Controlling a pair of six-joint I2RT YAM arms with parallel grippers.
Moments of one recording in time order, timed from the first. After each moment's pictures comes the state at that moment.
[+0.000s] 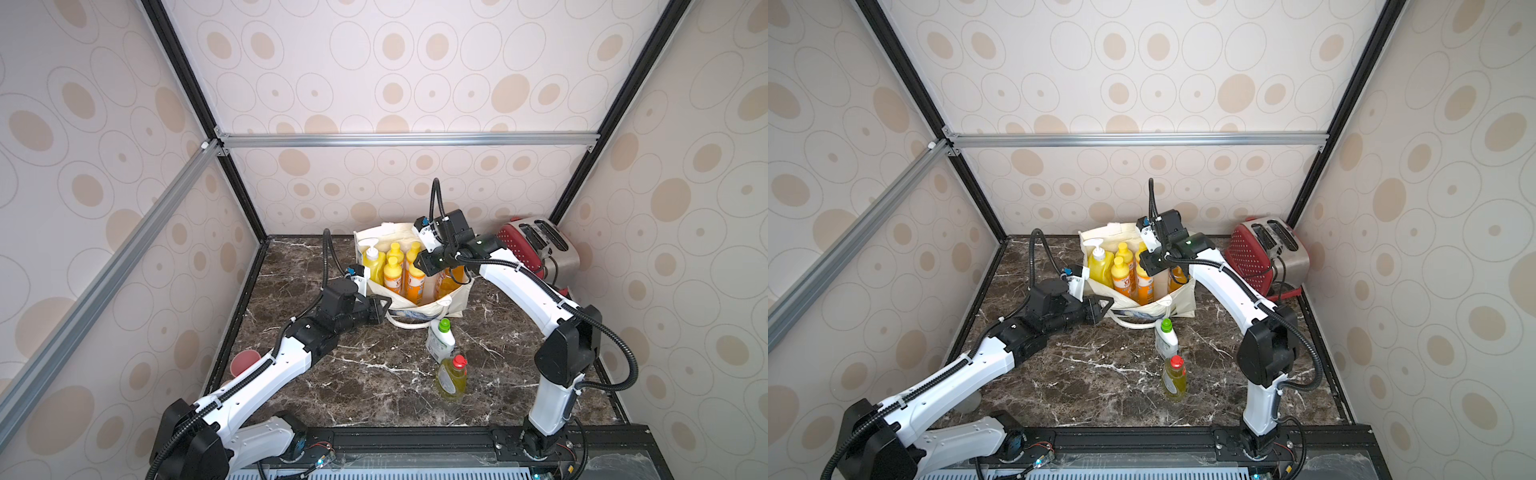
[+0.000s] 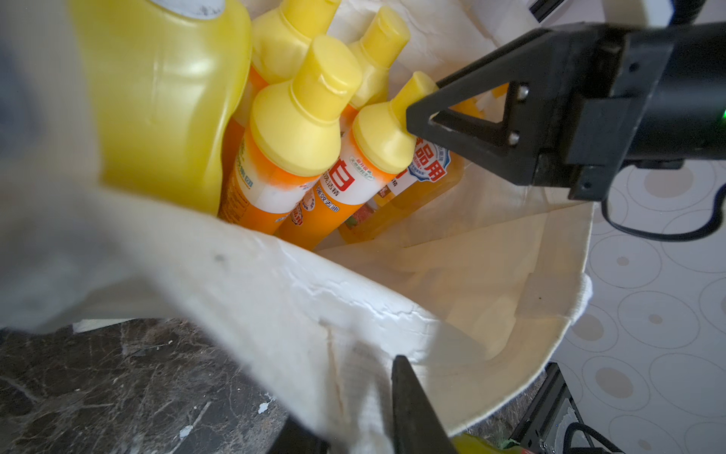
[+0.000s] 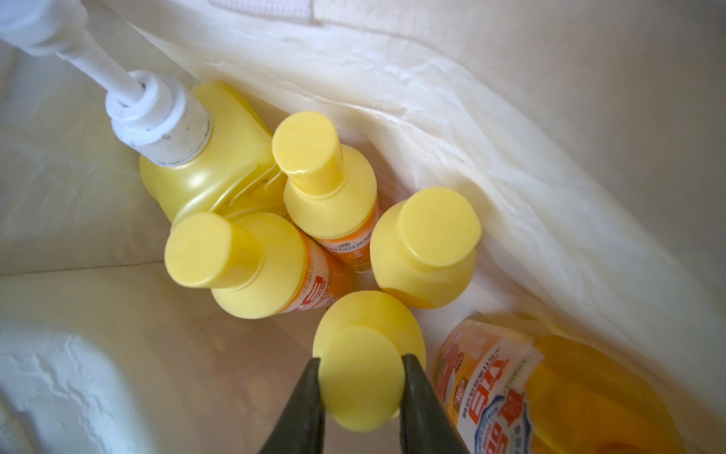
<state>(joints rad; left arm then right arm) -0.60 1.14 0.84 -0.18 0.16 -0.62 0.54 1.85 1.83 -0.80 -0.15 -0.02</state>
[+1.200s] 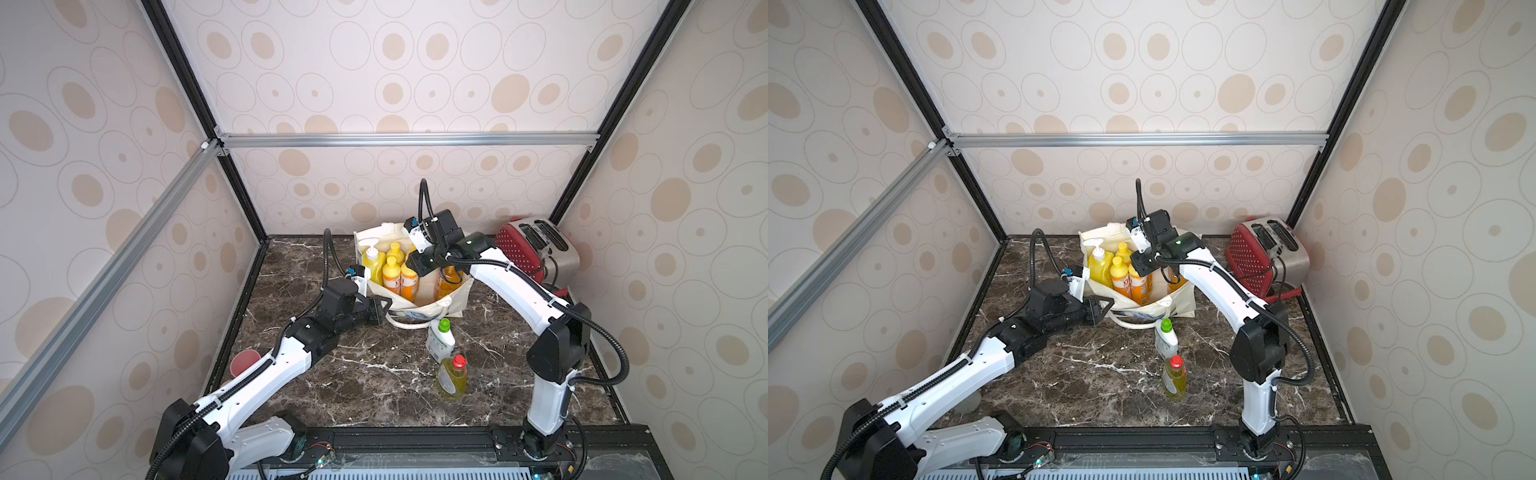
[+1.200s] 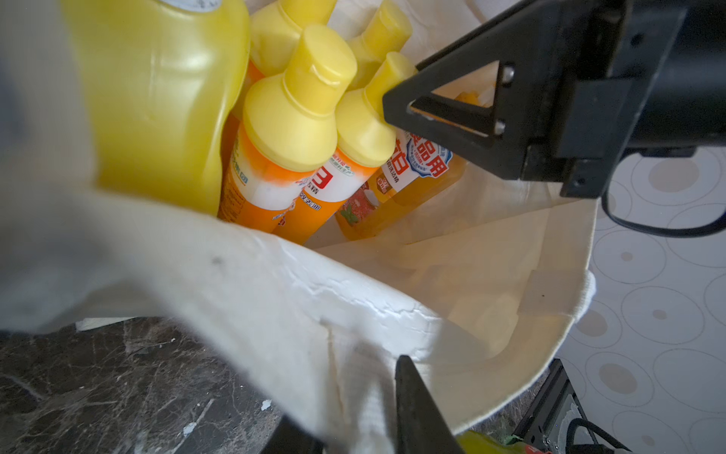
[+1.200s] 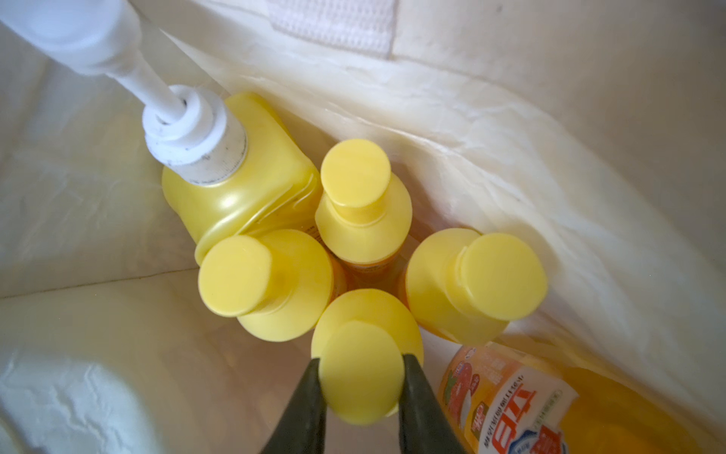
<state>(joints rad) -0.60 1.14 0.84 -0.19 0.16 -0.61 0.59 1.90 1.89 -0.80 -0.11 -0.02</state>
